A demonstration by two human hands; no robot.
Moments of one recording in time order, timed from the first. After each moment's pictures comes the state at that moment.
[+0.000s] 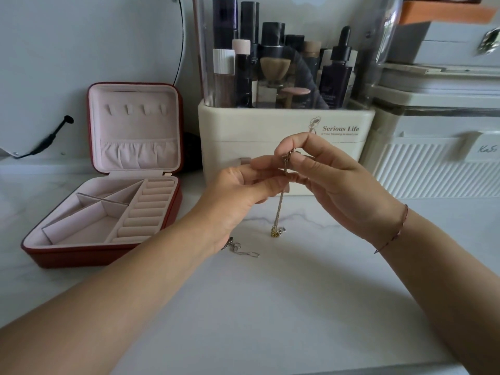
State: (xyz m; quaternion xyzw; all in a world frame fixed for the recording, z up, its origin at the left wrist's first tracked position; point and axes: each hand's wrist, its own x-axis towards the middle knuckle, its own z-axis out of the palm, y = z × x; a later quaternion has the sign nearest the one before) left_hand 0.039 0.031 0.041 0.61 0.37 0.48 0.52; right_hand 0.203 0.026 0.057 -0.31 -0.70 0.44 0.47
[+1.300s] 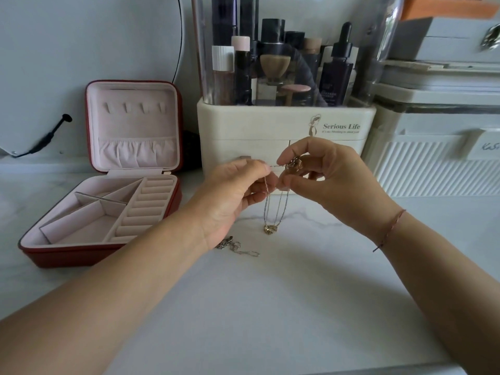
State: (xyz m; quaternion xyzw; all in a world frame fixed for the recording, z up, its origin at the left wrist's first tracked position) left_hand 0.036 0.037 0.043 0.56 0.35 0.49 0.58; right_hand 0.199 0.019 0.060 -0.45 -0.74 0.23 0.45
